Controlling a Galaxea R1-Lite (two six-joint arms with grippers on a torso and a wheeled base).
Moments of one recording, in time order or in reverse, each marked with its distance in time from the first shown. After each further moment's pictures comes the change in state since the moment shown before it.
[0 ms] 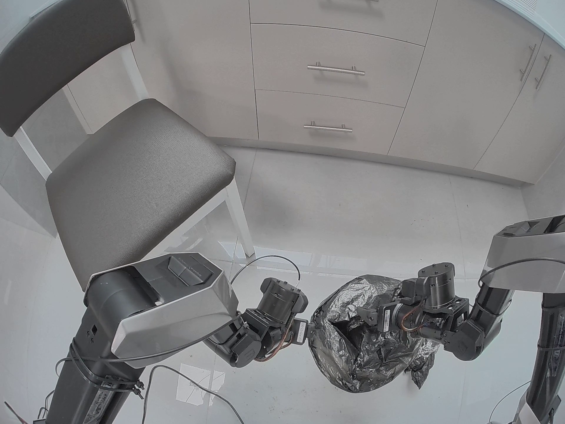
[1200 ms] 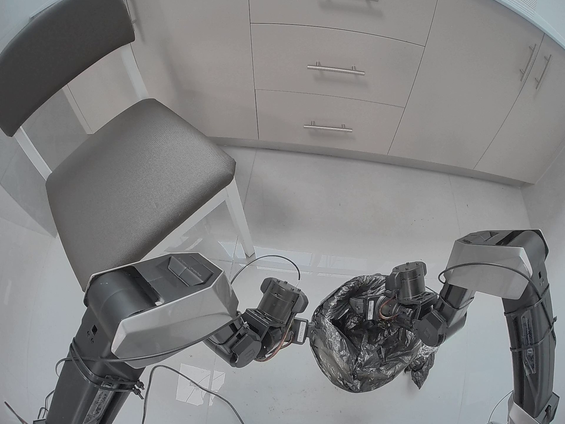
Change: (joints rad) left arm -0.001 0.000 0.001 -0.005 0.001 -0.002; right arm -0.049 0.264 -0.331 0.087 -0.076 -0.008
